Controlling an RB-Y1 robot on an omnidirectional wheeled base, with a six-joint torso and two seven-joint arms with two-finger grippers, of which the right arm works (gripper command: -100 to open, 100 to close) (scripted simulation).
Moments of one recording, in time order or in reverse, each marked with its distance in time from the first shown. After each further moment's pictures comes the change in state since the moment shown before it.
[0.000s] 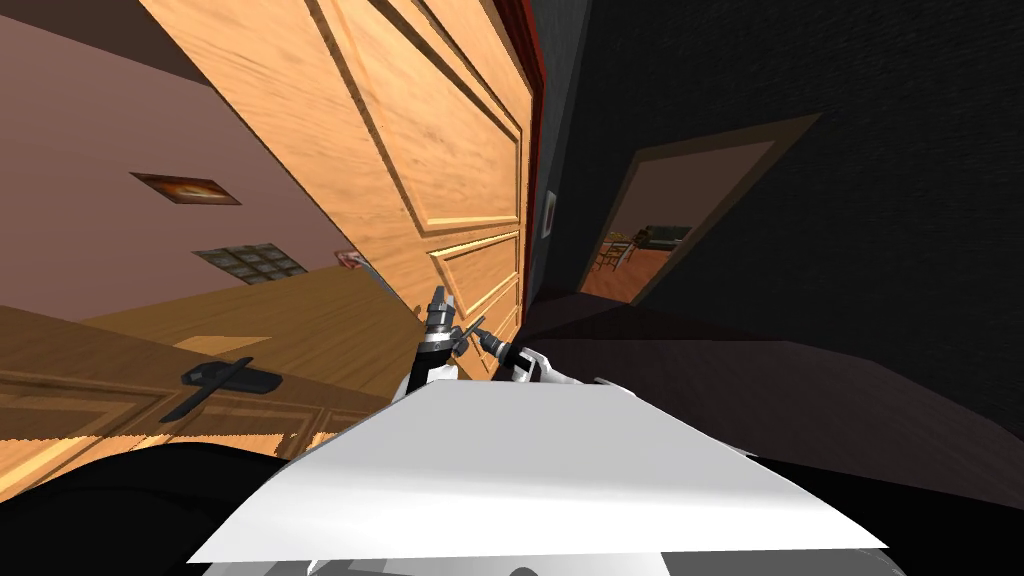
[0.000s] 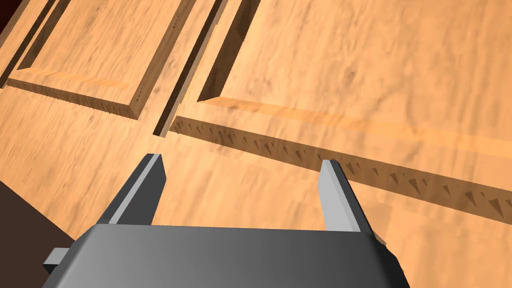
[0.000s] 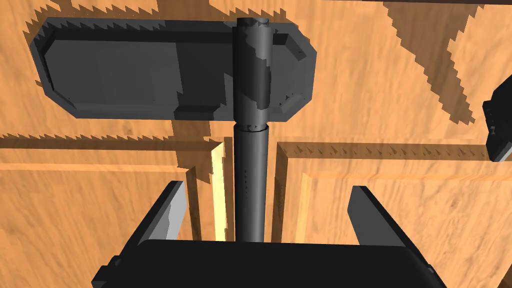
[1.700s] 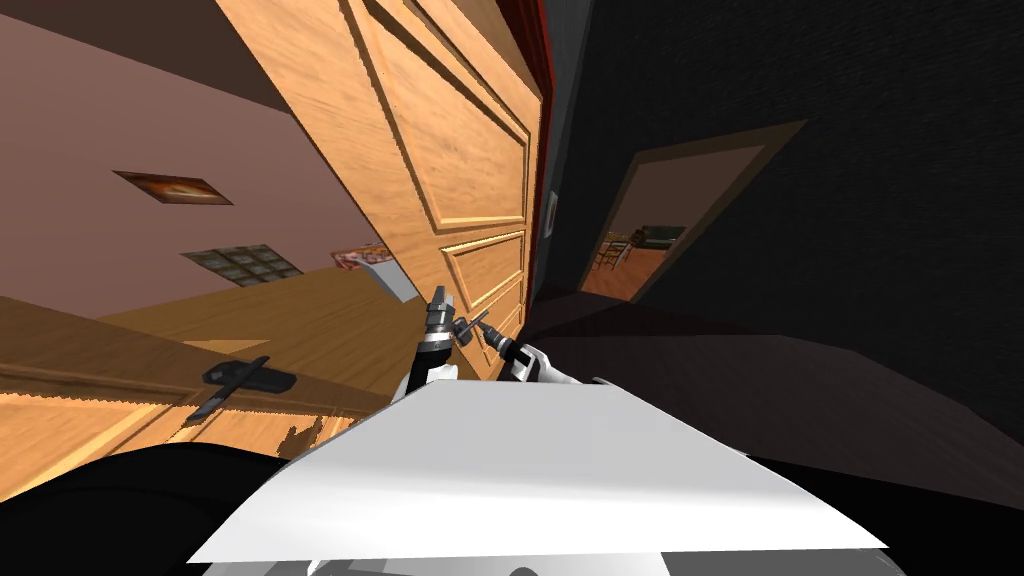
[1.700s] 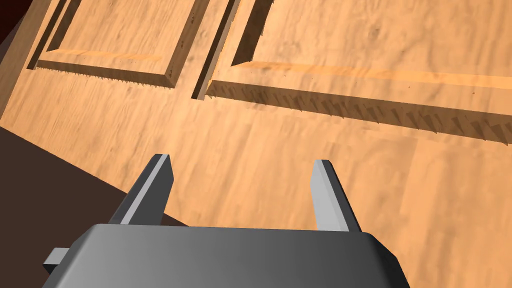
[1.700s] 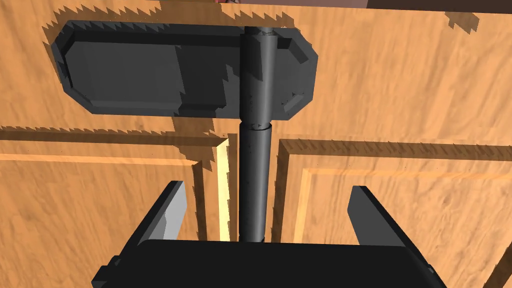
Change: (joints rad) arm 0.003 0.040 -0.088 0.052 0.008 0.025 0.035
